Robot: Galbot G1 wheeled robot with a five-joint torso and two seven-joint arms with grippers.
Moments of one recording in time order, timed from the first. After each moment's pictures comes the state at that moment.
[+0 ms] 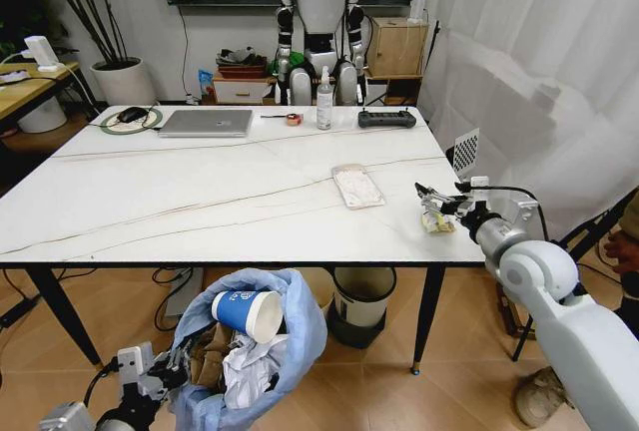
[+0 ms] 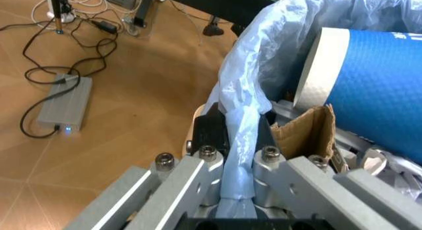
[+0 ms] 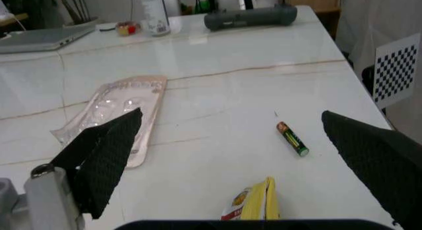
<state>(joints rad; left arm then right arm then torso) 2.05 -1.28 -0.80 -2.38 -0.75 0.27 0.01 -0.92 0.92 0.37 1.82 0.85 -0.48 0.11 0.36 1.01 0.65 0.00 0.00</state>
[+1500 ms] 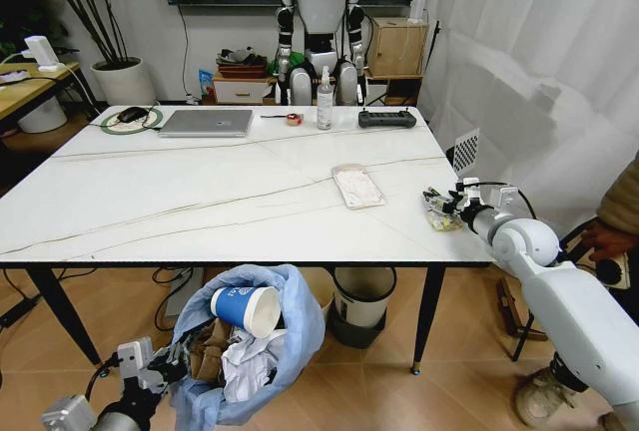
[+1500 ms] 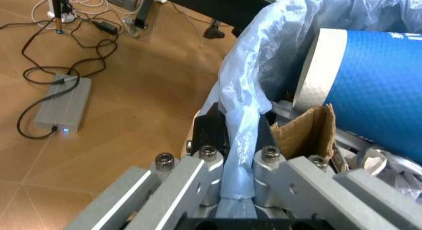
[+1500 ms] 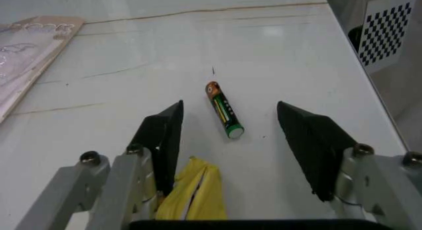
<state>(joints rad) 2.02 -1.27 -0.80 -2.36 -0.77 0.28 0.00 -0.73 0.90 0.24 1.52 0.79 -0.49 0.01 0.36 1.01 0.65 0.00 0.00</state>
